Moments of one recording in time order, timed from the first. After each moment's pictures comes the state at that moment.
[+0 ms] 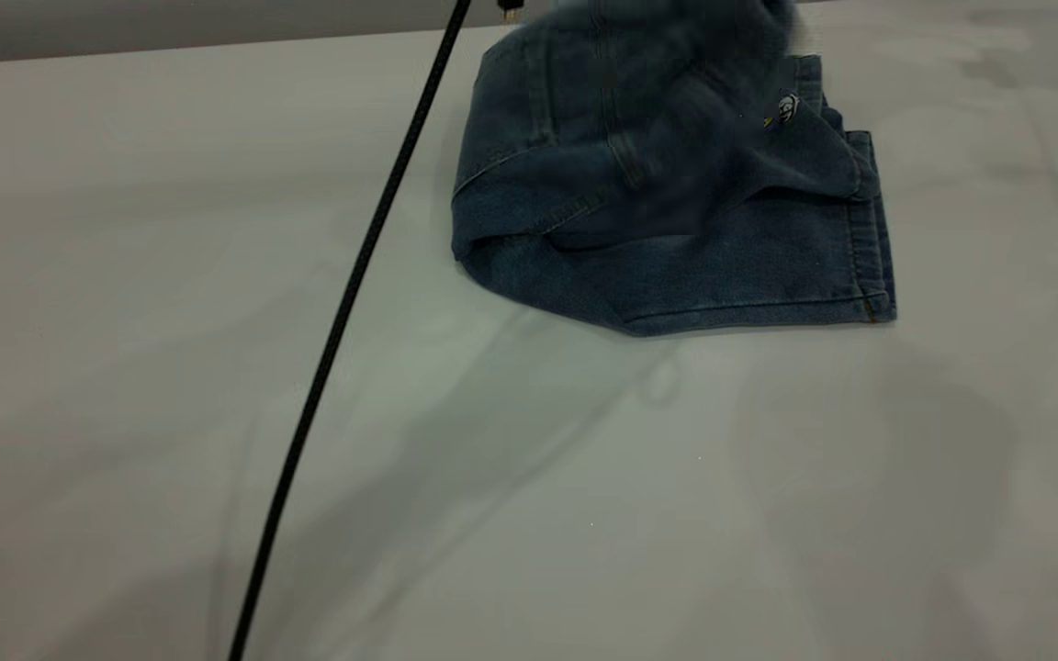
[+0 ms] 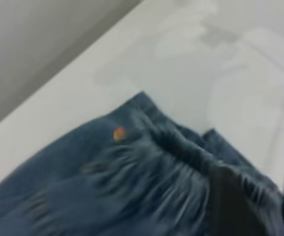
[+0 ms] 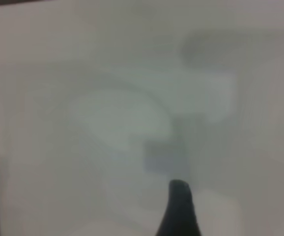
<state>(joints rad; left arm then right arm) -0.77 2.19 -1.59 0.26 0.08 -0.14 -0.15 2.65 -2.58 0.09 1.22 -0.08</state>
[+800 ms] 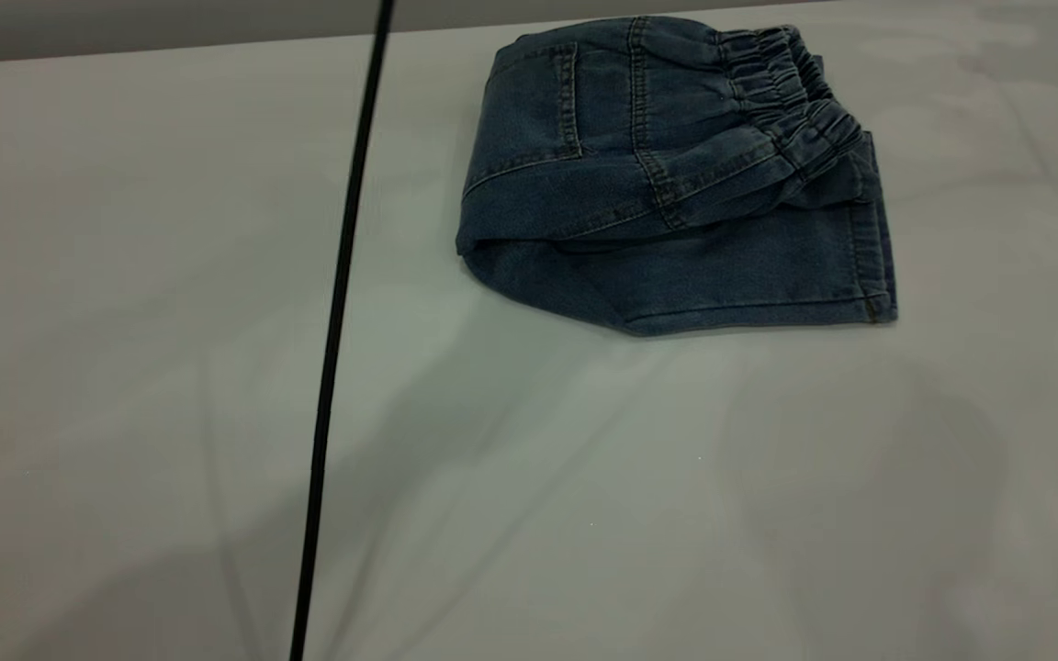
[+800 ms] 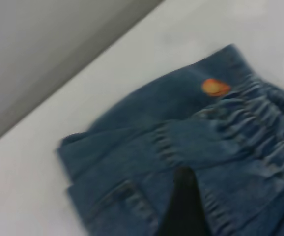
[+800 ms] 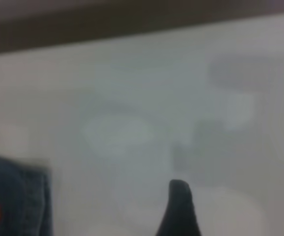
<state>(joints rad) -0.72 2.18 -1.82 0.32 0.57 -0.18 -0.16 2.56 -2.58 0.16 1.22 -0.08</state>
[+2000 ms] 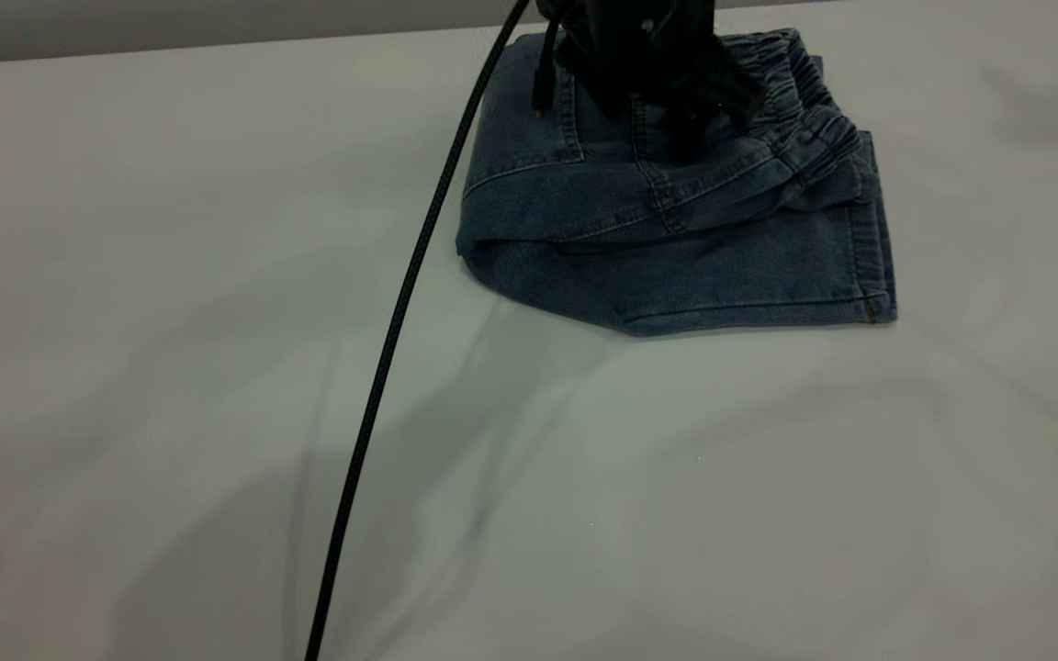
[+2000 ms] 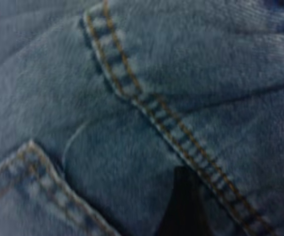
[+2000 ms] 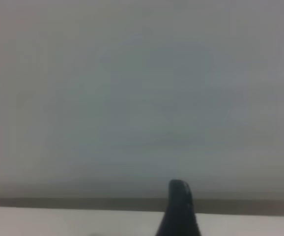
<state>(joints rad) -0.72 2.61 -2.16 0.29 0.79 -0.10 -0.16 1.97 -2.58 0.42 1.22 -0.10</state>
